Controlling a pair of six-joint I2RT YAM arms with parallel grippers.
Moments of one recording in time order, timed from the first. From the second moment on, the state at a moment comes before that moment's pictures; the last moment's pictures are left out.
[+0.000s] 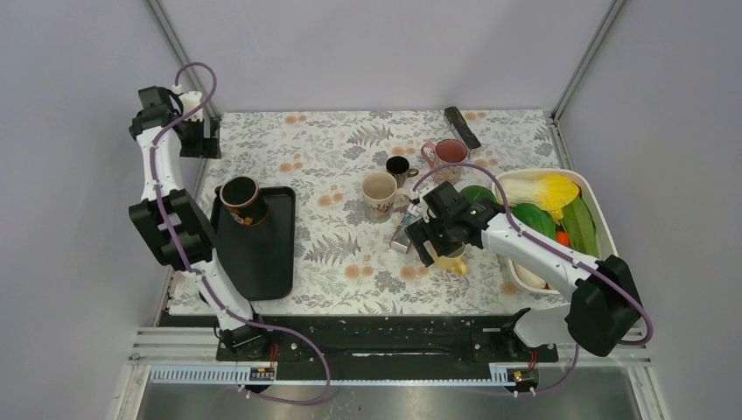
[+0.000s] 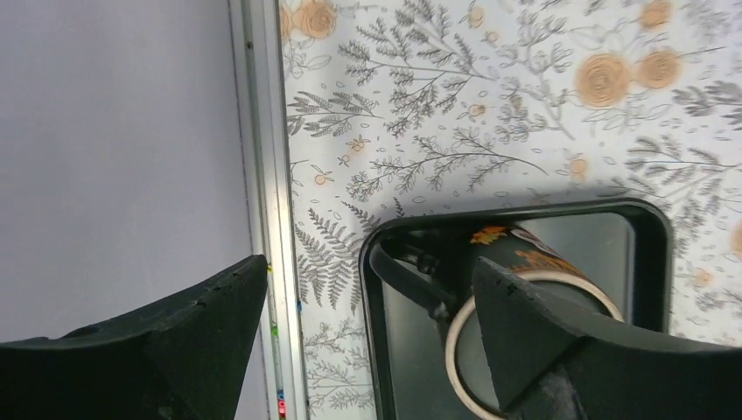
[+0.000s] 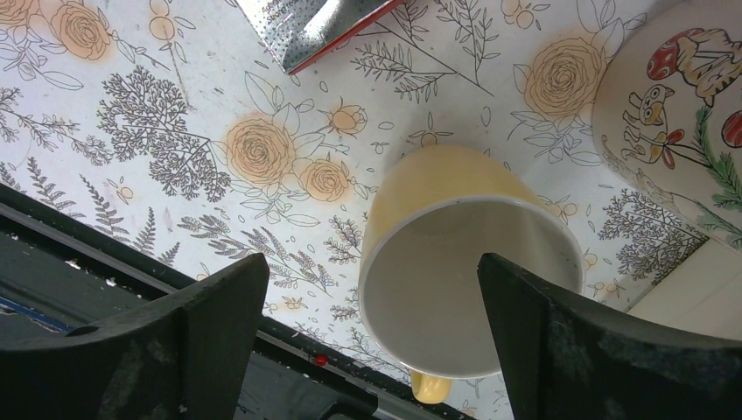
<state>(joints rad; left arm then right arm) 0.40 1.92 1.91 -0.89 0.24 0.37 0.69 1.35 0.99 -0.75 0.01 0.10</state>
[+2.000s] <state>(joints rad) 0.36 1.64 1.19 -0.97 0.37 1.32 0.69 1.32 0.96 -0.72 -0.02 0.08</state>
